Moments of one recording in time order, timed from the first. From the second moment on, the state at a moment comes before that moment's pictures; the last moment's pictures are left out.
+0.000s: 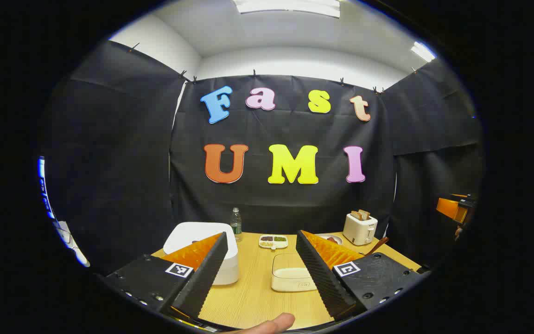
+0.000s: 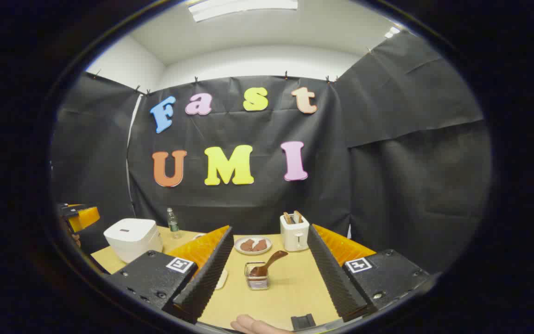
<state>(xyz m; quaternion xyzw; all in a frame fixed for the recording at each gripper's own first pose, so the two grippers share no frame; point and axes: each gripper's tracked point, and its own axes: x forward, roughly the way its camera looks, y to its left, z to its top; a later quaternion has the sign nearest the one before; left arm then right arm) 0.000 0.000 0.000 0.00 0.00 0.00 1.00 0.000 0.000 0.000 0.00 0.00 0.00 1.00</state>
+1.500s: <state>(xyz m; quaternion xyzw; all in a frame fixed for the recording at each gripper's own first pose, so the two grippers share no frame) -0.006 -0.014 -0.002 0.01 0.00 -0.04 1.00 -0.009 0.008 -0.002 -0.02 -0.02 0.01 1.00</state>
